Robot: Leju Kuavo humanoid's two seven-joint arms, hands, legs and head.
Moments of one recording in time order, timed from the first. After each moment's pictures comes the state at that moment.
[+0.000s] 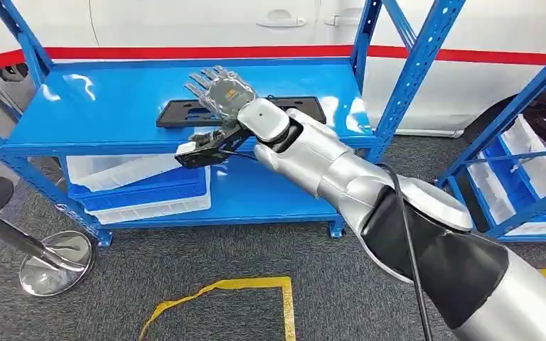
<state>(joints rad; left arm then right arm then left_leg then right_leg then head) -0.12 -0.02 1.05 -0.17 -0.39 0.31 -0.18 -1.23 0.05 1.12 -0.29 1.00 0.11 -0.15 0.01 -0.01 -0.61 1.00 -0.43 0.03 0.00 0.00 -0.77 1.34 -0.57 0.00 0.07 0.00</state>
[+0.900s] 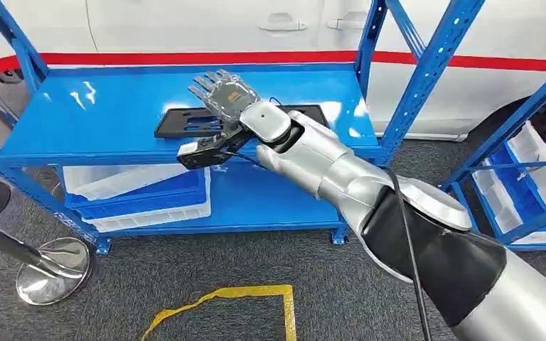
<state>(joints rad) -0.12 -0.01 1.05 -0.17 -0.40 0.32 -0.17 -1.22 0.04 1.12 -0.29 0.96 0.12 -0.15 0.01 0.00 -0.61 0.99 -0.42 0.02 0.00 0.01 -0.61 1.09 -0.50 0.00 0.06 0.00</state>
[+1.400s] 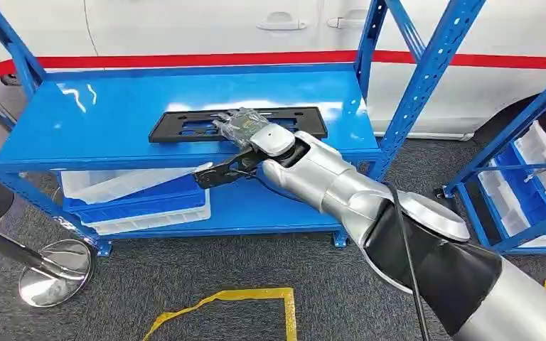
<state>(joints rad) -0.12 -0.01 1.05 -0.17 -0.42 0.33 -0.16 -1.14 0.03 1.12 -0.28 0.87 0.30 -0.13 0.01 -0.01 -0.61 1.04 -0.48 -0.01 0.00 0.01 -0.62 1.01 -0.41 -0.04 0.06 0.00</state>
